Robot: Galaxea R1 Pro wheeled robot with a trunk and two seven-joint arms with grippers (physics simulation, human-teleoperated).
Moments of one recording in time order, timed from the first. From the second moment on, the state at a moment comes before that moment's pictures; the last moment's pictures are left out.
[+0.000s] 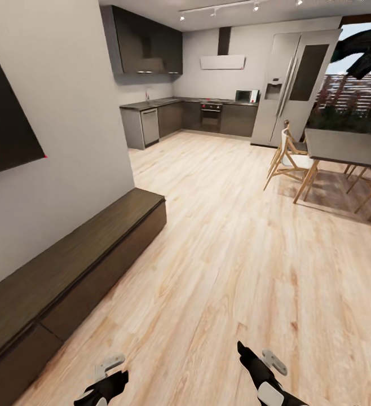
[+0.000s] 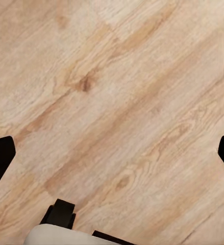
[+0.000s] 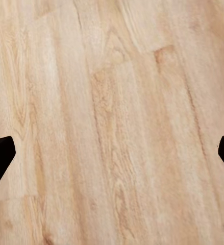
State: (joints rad) left arm -0.25 0.04 -0.20 -0.72 0.56 0.17 0.30; right arm -0.55 0.02 0.25 -0.08 -1.03 -0.31 0.15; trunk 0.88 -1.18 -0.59
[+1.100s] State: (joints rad) left arm -0.25 0.04 -0.20 -0.72 0.57 0.17 0.30; right arm -0.55 0.02 0.25 -0.08 -1.03 -0.31 0.15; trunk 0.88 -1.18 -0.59
